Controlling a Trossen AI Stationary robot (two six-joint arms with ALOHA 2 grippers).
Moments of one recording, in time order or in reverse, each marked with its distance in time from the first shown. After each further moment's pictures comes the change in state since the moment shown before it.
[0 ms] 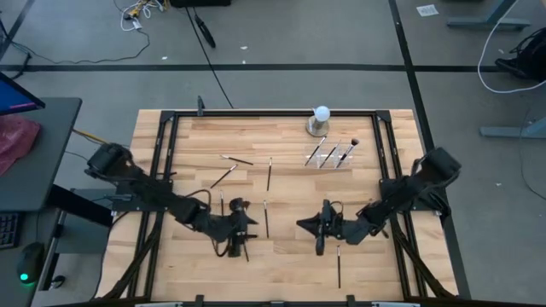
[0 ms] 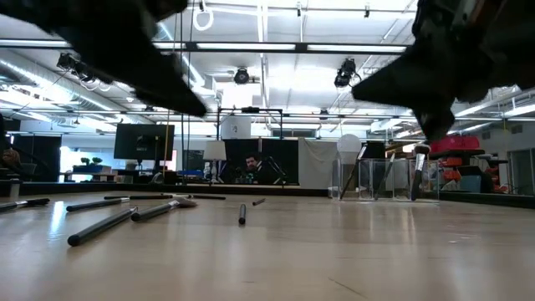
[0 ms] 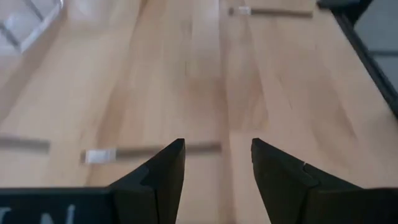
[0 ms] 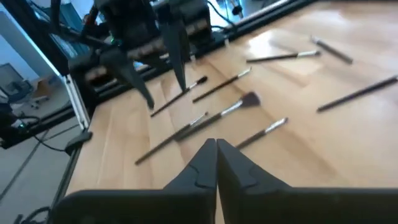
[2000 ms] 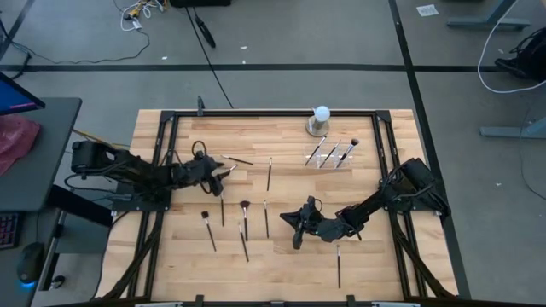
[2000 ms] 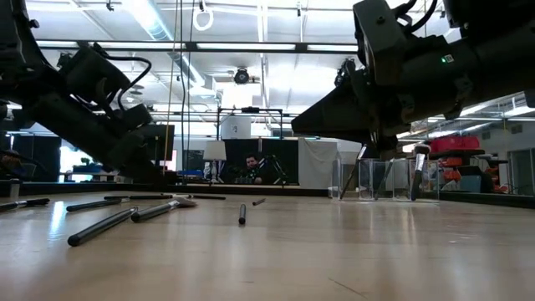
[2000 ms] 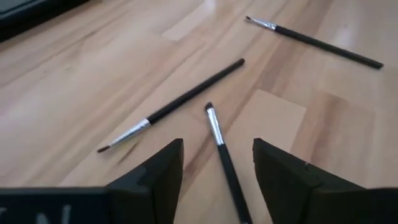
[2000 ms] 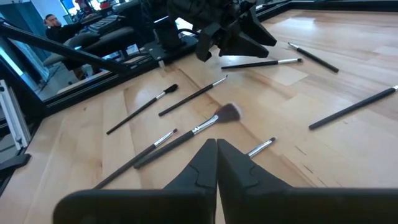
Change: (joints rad) left arm 0.711 -0.198 -0.687 0.580 0.098 0.147; right arm -0.127 0.208 0.167 0.031 0.000 -0.068
